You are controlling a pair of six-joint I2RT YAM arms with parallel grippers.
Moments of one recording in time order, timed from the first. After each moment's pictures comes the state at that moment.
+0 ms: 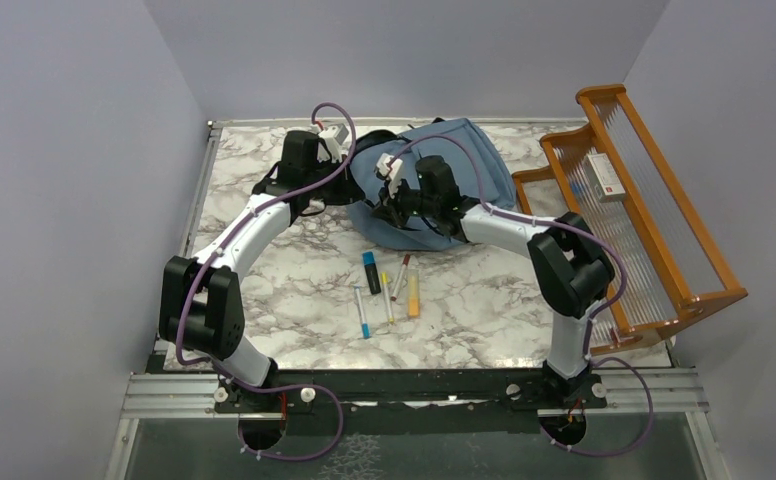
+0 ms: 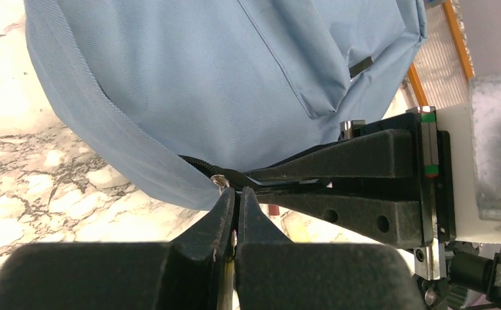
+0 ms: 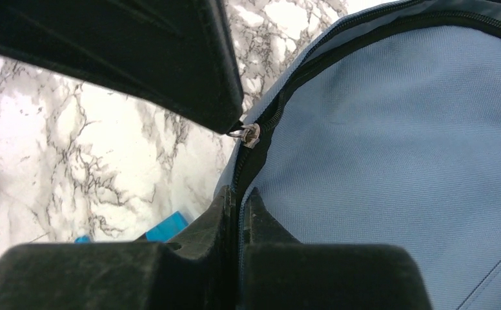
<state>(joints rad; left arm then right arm) -0.29 1.57 1.21 -0.25 0.45 -0.32 0.65 1.92 1.27 0.25 -0.49 -0.19</state>
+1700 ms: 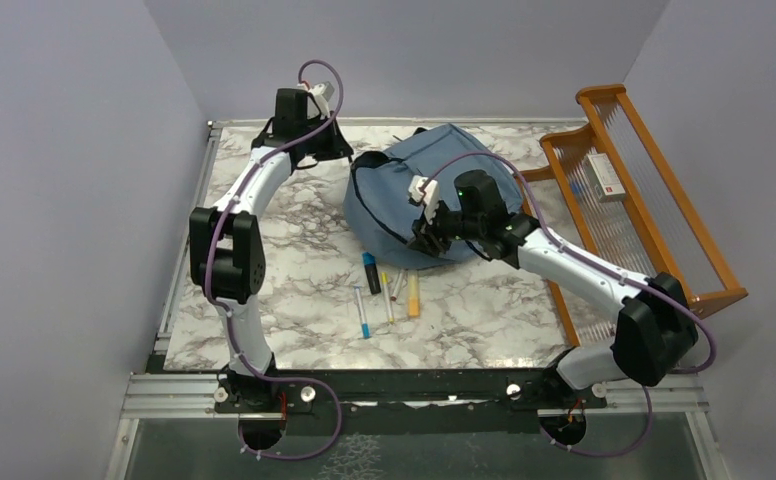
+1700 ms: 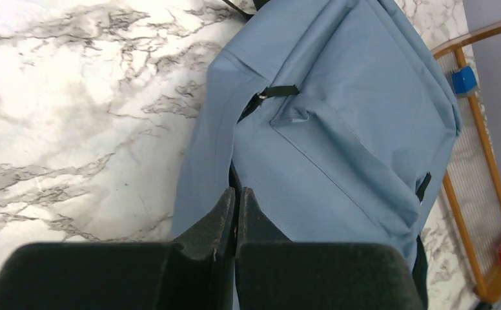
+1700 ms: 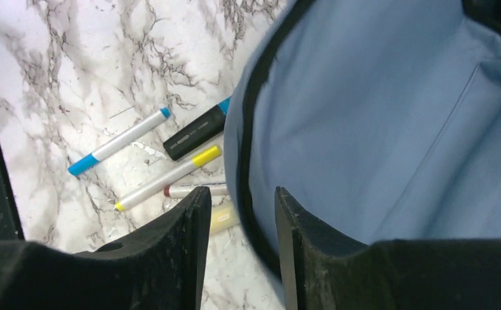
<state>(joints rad) -0.16 1.95 1.70 -0.35 0.47 -0.30 0.65 1.45 1.04 -0.17 -0.46 -0.36</state>
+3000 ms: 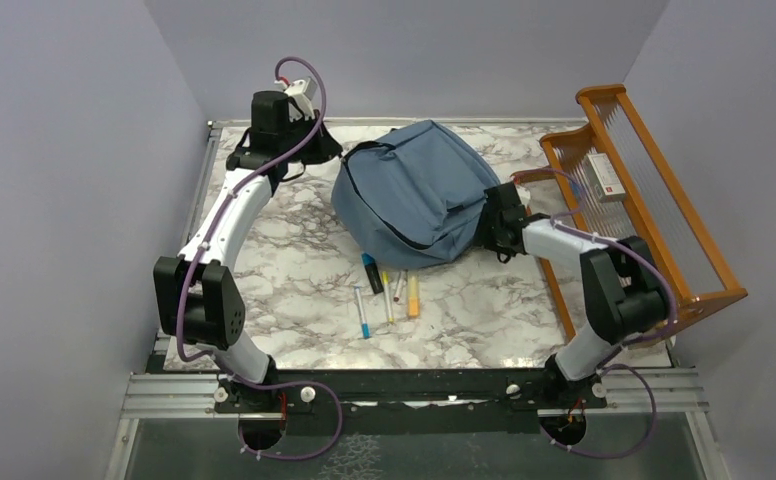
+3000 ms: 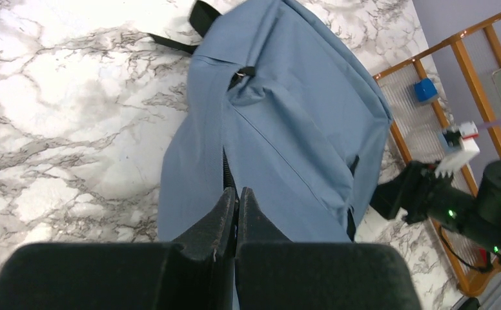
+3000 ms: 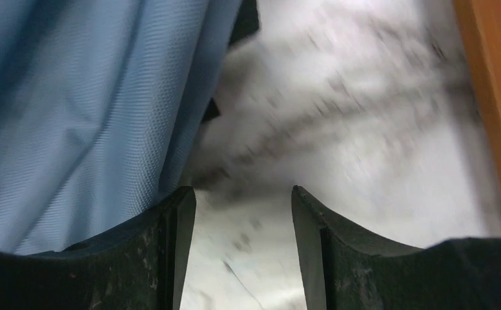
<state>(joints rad) -0.16 1.63 1.49 -0.32 0.41 -0.32 0.34 1.60 0.84 -0.24 0.24 0.60</state>
